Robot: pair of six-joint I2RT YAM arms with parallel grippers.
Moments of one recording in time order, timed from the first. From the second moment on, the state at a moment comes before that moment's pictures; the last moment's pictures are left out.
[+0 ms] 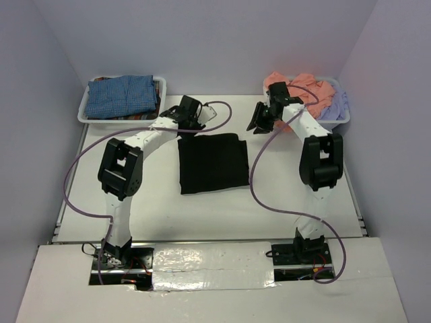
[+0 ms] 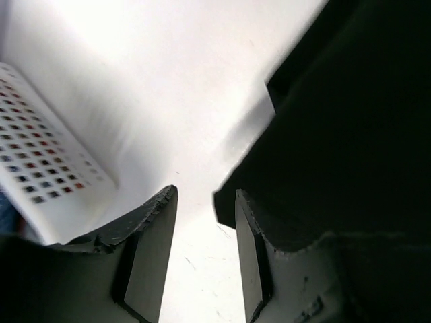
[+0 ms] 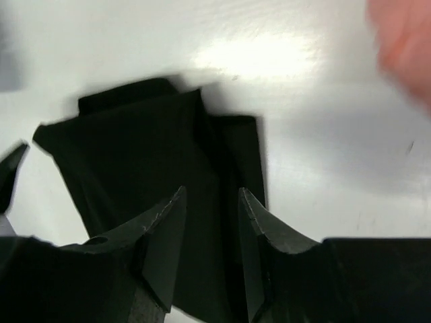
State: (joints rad) left arm -0.44 2.06 1.67 -0.51 -0.17 0.53; right arm 0.14 2.08 1.76 -0.68 -0.30 0.49
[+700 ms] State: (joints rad) left arm -0.26 2.07 1.67 -0.66 0.24 0.28; right arm 0.26 2.12 1.67 -0.59 -0.28 0.38
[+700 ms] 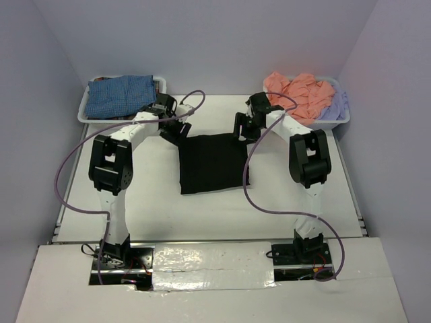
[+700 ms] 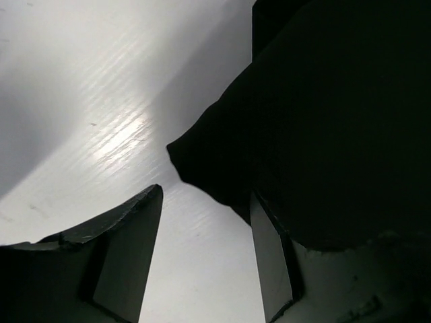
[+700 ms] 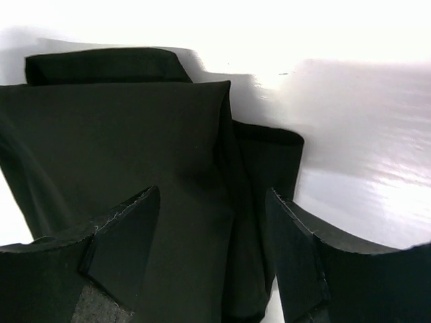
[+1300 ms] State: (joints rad) left arm -0.26 2.13 1.65 -0.60 0.37 0.22; right arm 0.26 2.17 1.67 -0.46 -0.40 0.35
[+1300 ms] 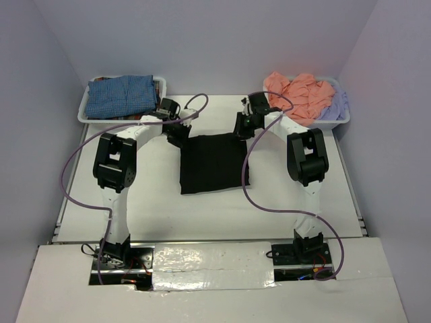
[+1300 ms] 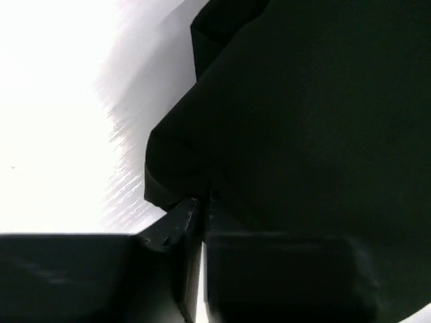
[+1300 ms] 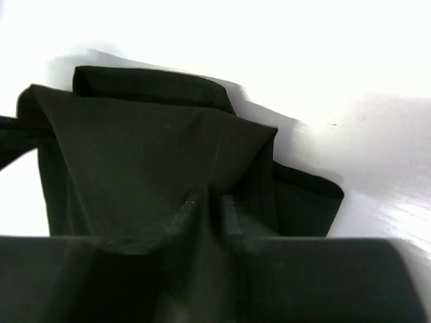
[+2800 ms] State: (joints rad) left arm -0.30 2.09 1.67 -0.60 0.25 0.26; right arm 0.24 1.99 1.50 -0.45 -0.12 0.44
